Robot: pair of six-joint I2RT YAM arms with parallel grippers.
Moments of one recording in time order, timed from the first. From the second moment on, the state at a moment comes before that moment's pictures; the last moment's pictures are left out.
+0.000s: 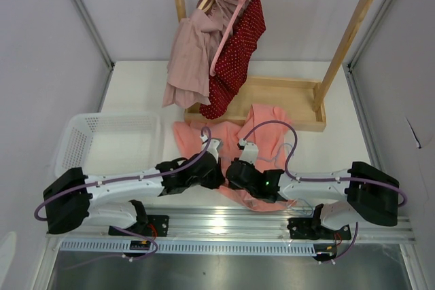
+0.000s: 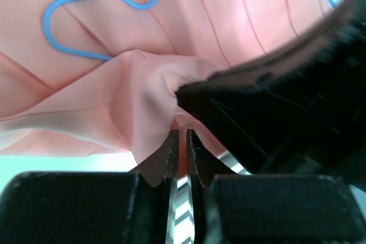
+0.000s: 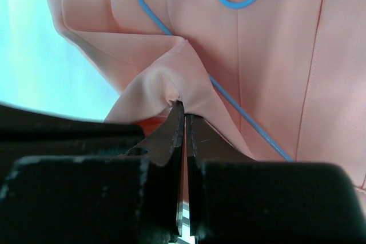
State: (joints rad) left arm -1.10 1.20 0.60 -0.17 -0.15 -0.76; right arm 1.23 1.40 0.68 -0.10 0.49 1.04
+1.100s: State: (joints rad) left arm -1.07 1.35 0.62 -0.16 -0.28 -0.79; right arm 1.26 1.33 0.75 -0.20 0.53 1.00
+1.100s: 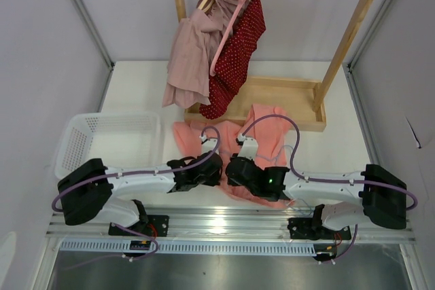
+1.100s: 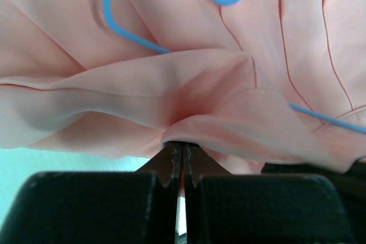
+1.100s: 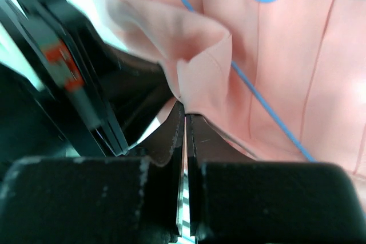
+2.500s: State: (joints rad) left arm -1.13 1.17 0.50 0.03 -0.26 -0.58; right arm 1.21 1.35 0.78 -0.20 0.46 0.95
